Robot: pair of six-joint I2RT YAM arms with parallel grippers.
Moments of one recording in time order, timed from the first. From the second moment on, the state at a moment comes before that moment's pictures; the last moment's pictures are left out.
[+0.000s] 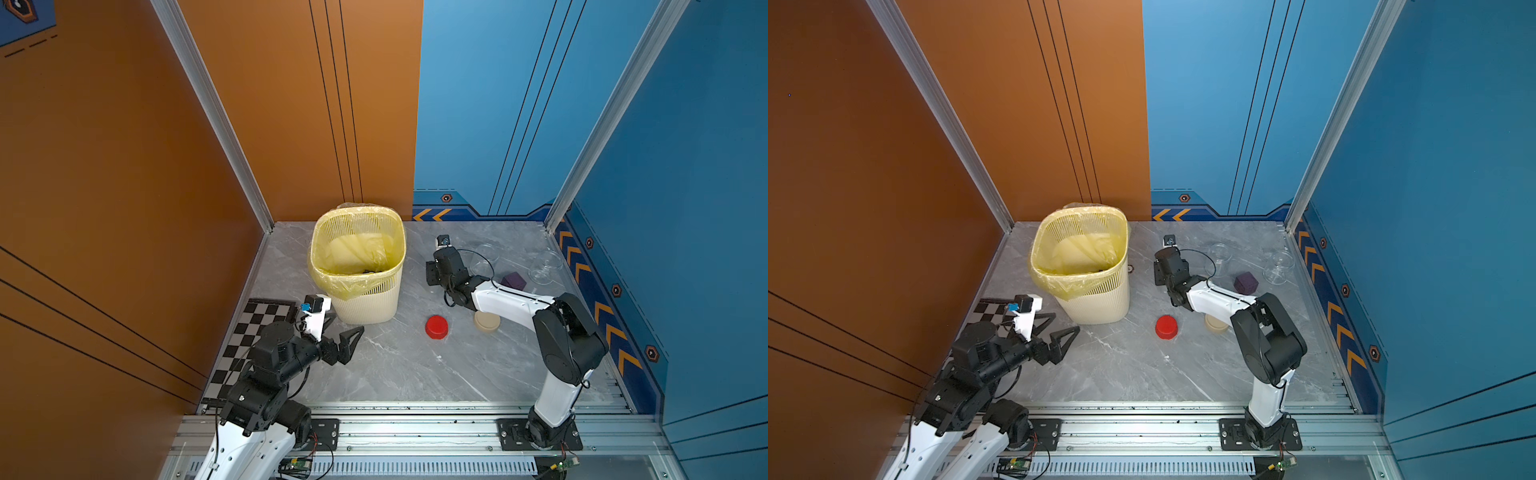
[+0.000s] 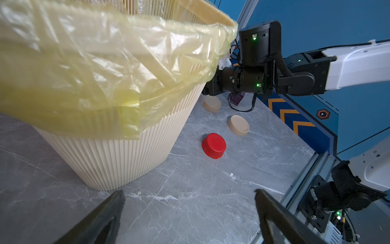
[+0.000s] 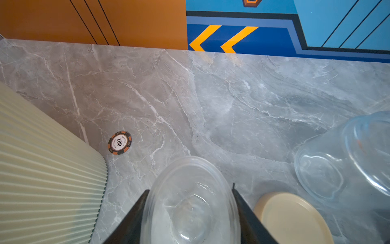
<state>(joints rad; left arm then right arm) -0.34 0.40 0.59 -0.54 0.34 -0.23 0.58 1.81 1.16 0.04 0.35 0.28</state>
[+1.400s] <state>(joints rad) -0.34 0.40 0.59 -0.54 0.31 -0.23 0.61 1.76 1.09 0.05 0.37 0.29</state>
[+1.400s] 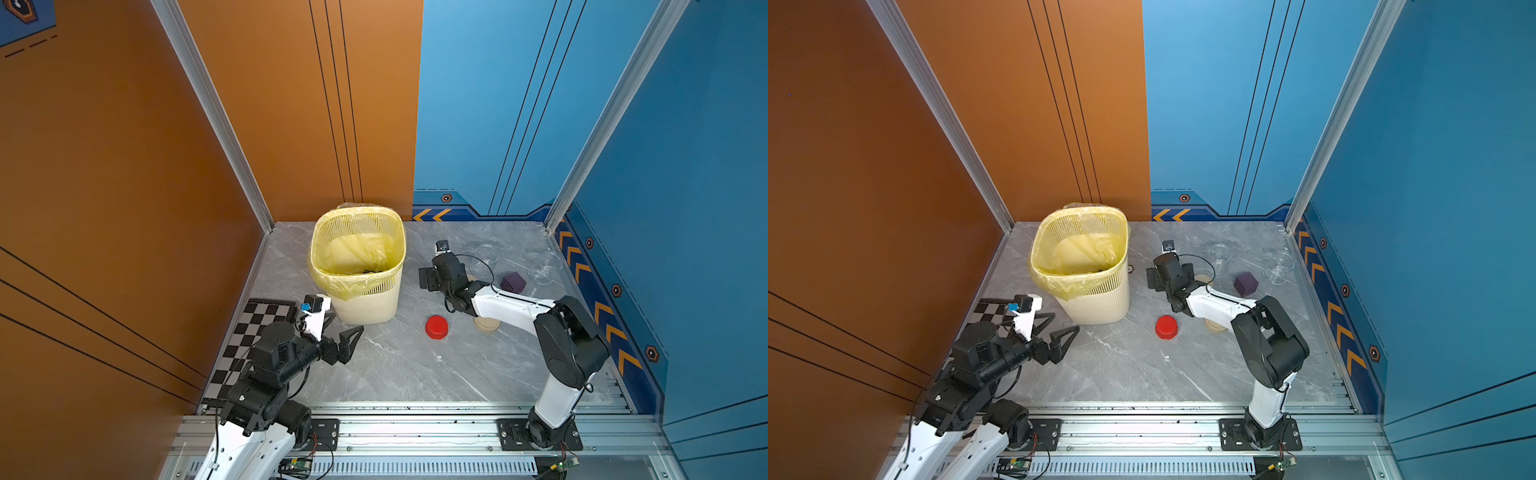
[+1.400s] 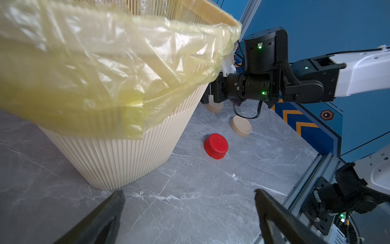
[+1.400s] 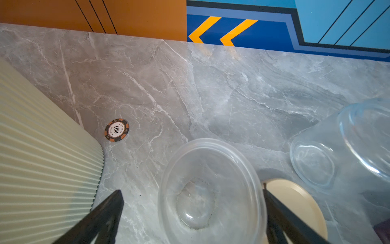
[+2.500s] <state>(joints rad) 0.34 0.90 0.54 -0.26 0.00 -0.40 0.63 0.67 0.55 -0.01 0.54 0.31</state>
